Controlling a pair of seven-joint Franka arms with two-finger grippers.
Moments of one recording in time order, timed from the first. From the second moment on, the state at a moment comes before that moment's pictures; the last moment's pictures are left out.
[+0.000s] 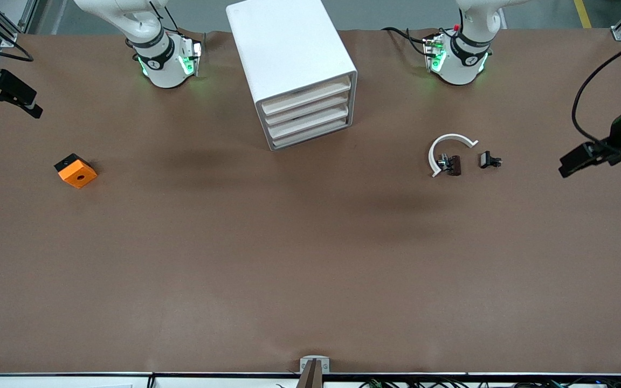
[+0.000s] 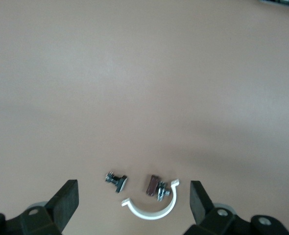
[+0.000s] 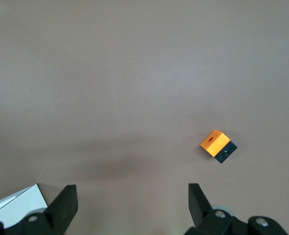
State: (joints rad) left arm 0.22 0.08 -0.30 -1.47 0.08 1.57 -0.27; right arm 0.08 -0.21 -0.11 -1.71 0.00 1.56 0.07
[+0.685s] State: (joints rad) left arm 0.01 -0.16 -0.07 -1.68 0.02 1.51 -0.10; right arm 0.08 -0.20 -0.11 -1.71 0.00 1.56 0.07
